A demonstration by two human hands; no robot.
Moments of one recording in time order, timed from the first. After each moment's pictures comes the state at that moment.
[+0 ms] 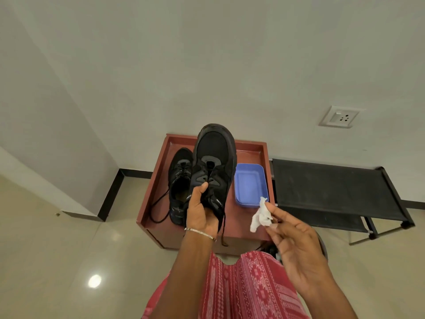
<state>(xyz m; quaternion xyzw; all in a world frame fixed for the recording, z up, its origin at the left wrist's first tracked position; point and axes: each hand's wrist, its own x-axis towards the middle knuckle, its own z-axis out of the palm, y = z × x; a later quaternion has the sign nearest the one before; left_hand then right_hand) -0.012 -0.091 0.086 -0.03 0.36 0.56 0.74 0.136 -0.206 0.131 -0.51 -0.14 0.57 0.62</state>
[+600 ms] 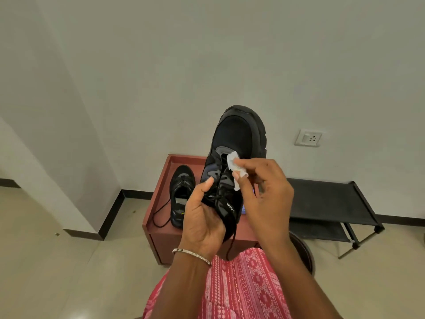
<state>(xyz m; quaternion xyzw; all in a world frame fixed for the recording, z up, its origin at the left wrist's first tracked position) -0.042 -0.214 0.207 0.10 0.14 0.49 0.85 0.066 -0.235 0.234 -0.56 -0.57 0.04 0.59</state>
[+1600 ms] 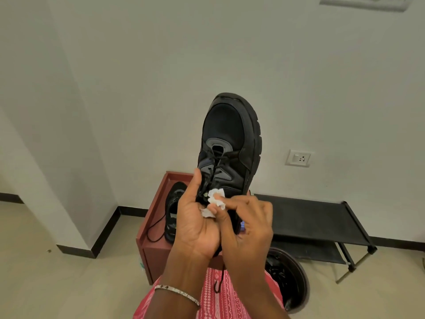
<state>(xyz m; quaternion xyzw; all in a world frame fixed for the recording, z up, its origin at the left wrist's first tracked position) -0.038 -0.238 0.259 0.06 0.10 0.44 0.89 0.038 -0.286 0.226 -0.54 -0.55 -0.01 0.64</state>
